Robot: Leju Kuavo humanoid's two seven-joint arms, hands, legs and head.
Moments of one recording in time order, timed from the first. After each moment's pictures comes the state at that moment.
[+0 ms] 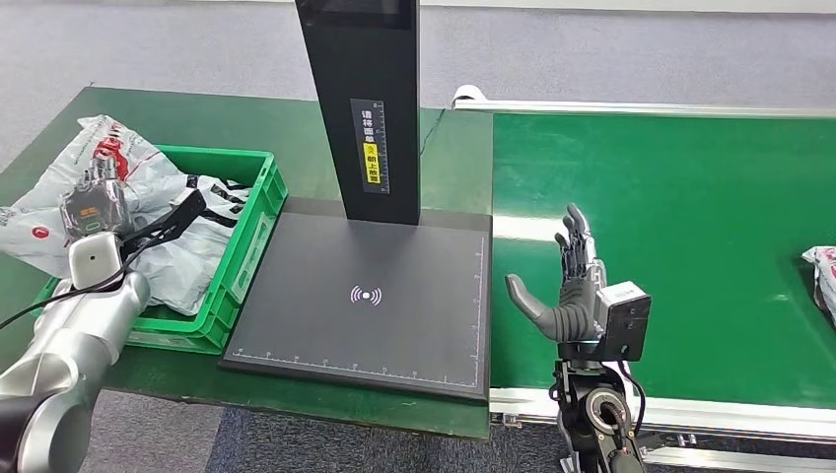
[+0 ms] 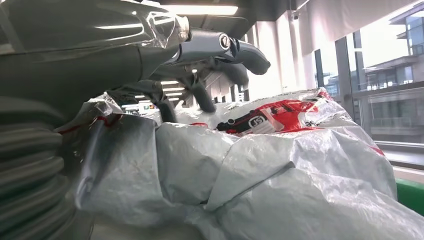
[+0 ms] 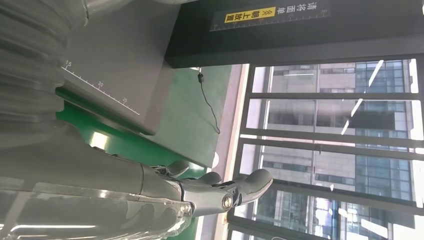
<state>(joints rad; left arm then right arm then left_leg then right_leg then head) -0.84 0.29 -0.03 -0.38 -1.50 0.52 0.28 -0.19 0.06 0.19 -1.30 0.03 -0.06 -0.38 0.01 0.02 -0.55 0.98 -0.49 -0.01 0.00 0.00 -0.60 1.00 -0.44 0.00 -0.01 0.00</state>
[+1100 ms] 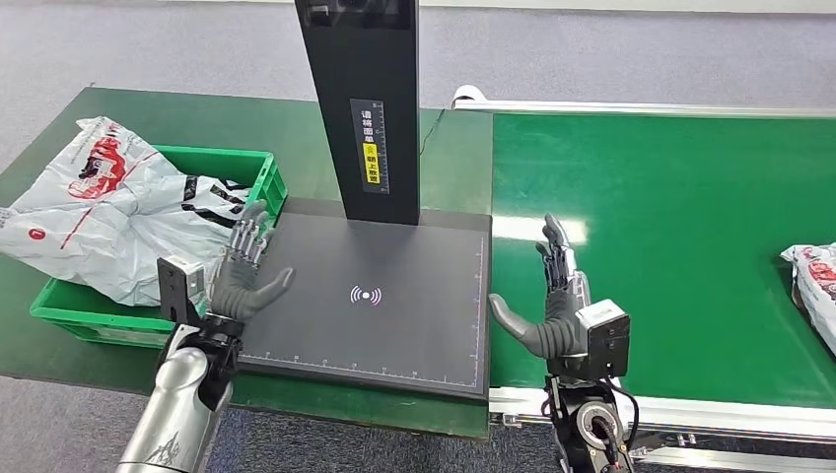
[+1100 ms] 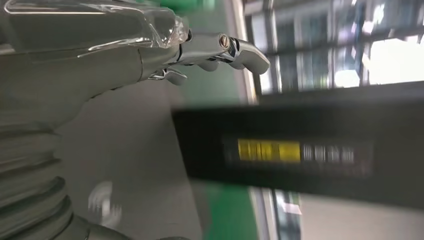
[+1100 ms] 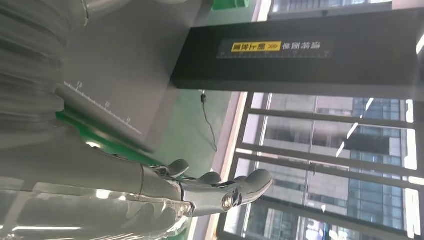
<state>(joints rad) -0.30 -0.03 -0.08 -1.15 0.05 -0.18 -0.40 -0.14 0.06 0.22 -1.33 0.08 0.01 -0.41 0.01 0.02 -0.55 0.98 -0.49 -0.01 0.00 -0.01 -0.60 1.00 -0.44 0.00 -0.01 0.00</state>
